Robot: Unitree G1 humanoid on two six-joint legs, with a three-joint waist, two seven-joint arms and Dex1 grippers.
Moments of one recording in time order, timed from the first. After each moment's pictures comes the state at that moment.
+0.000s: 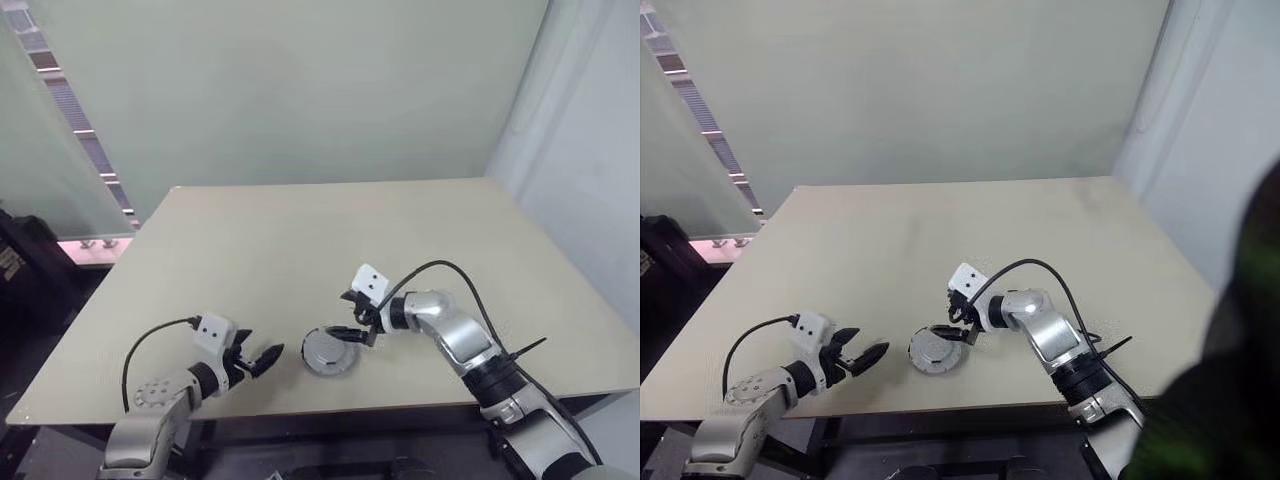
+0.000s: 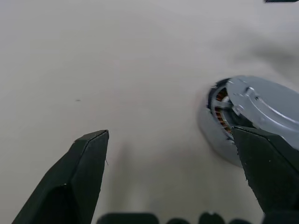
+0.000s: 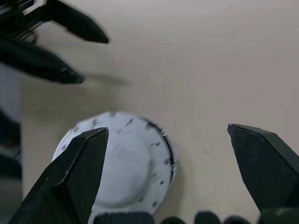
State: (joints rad) left arm 0.09 0.46 0.10 -0.14 -0.35 0.48 -0.64; right arm -0.58 -0.27 0.42 0.20 0.04 0.46 0.92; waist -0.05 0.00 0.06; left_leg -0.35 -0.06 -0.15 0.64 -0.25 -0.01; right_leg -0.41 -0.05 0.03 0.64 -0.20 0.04
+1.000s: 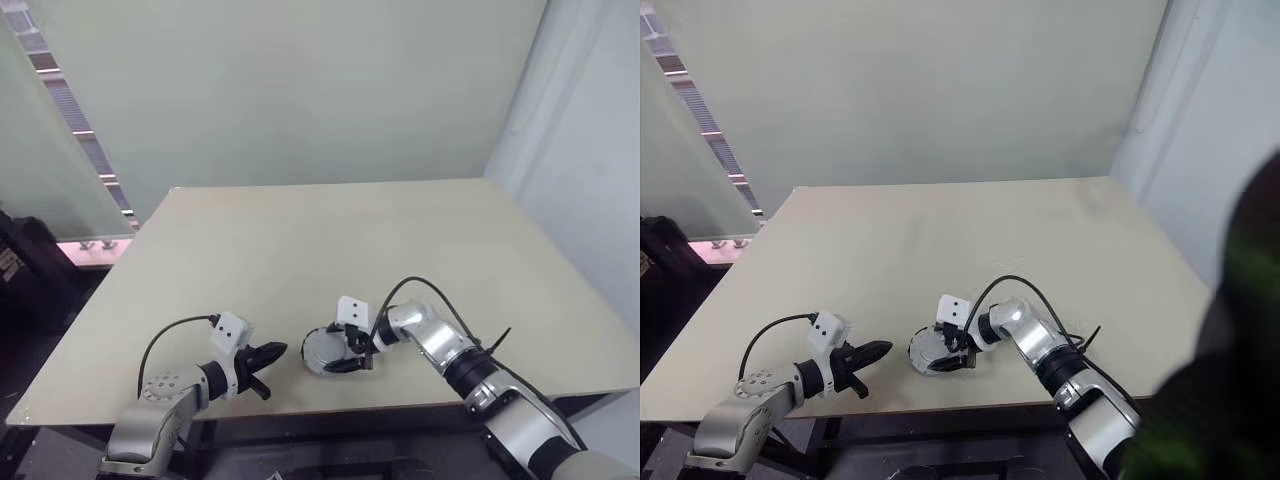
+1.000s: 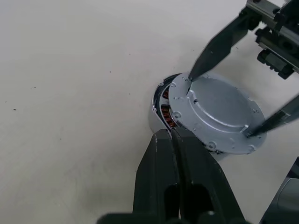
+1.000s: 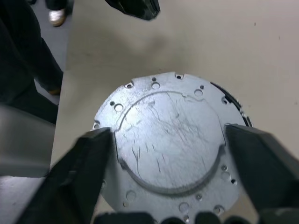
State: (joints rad) left arm 0.07 0.51 0.05 -0.18 -0.39 0.56 -0.72; right arm -0.68 -0.17 0.52 0.63 -0.06 0.15 1.09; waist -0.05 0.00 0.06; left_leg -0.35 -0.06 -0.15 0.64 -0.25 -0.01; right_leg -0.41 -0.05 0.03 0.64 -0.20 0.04
